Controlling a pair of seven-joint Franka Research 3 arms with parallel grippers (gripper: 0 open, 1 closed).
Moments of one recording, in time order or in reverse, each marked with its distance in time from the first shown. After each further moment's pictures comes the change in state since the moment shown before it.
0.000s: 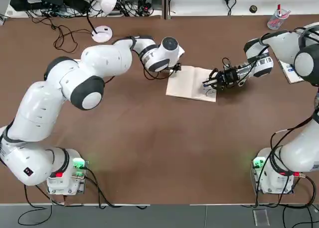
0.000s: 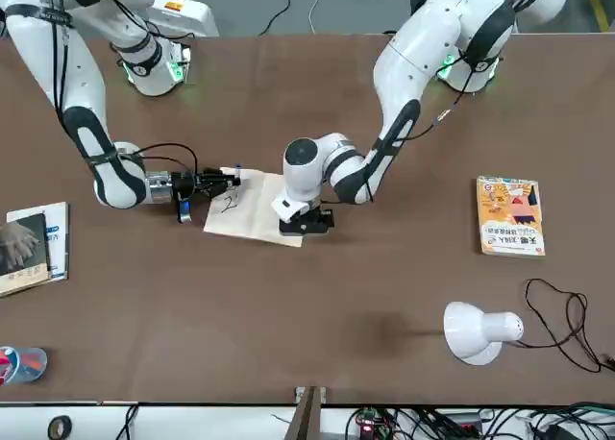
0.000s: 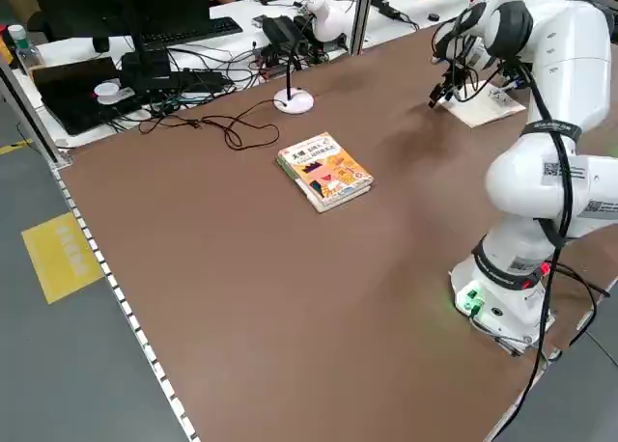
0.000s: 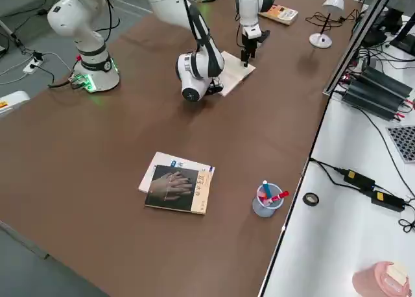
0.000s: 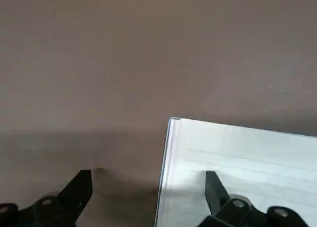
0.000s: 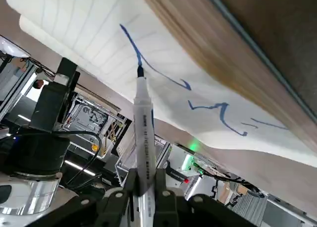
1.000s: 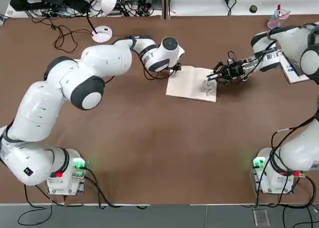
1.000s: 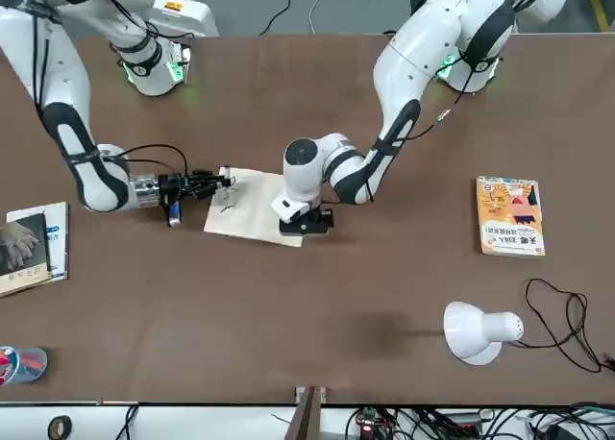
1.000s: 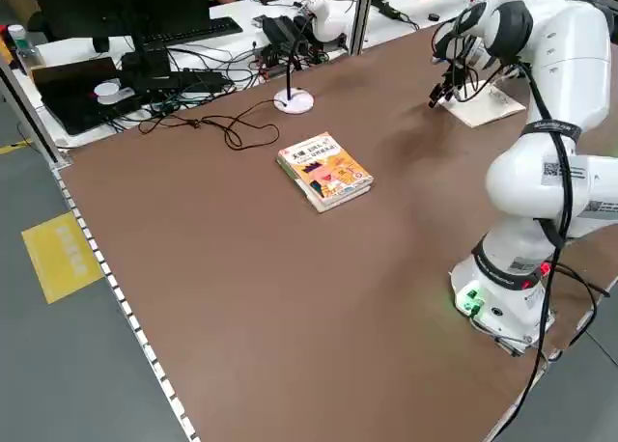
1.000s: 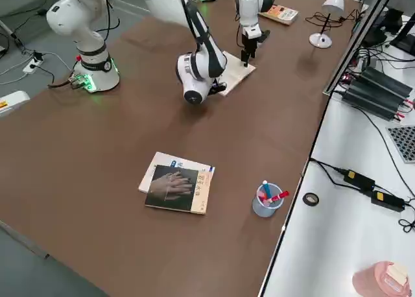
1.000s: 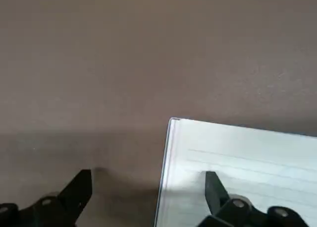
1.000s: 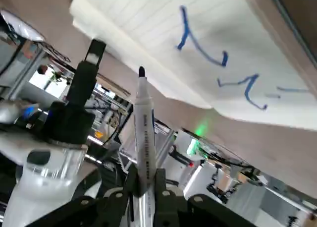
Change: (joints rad) left arm 0.000 0.000 0.000 0.000 0.000 0.000 0.000; right arm -0.080 -0.049 -0.013 0.057 -0.118 -0.124 0.055
